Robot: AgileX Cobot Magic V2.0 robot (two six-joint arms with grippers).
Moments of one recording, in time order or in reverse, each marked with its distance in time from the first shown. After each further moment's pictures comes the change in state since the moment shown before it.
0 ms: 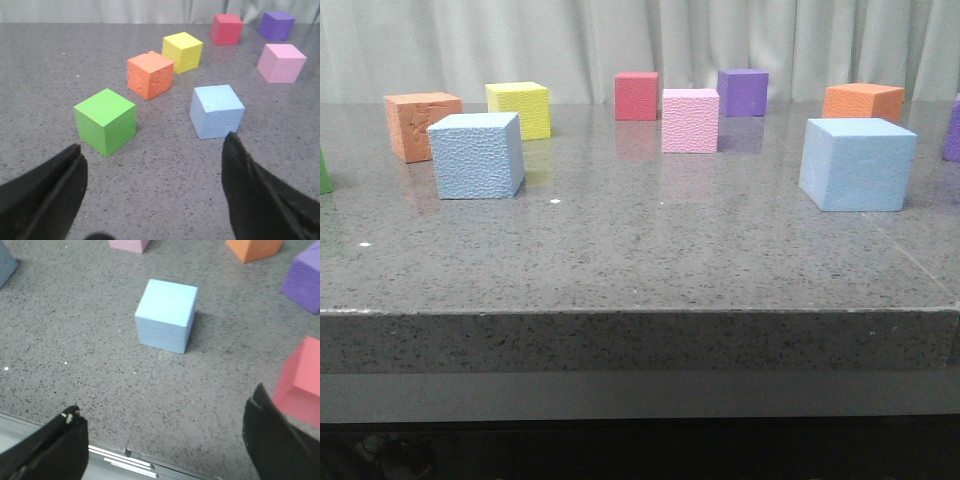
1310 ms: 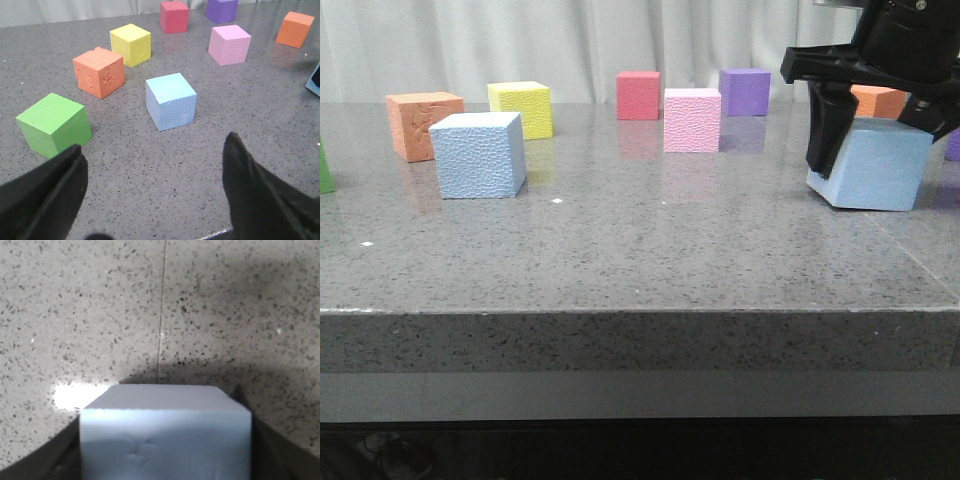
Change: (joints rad) left arm -0.158 0.034 -0.002 0.013 -0.014 0.016; right arm 0.017 0.980 -0.590 -0.079 0.119 0.273
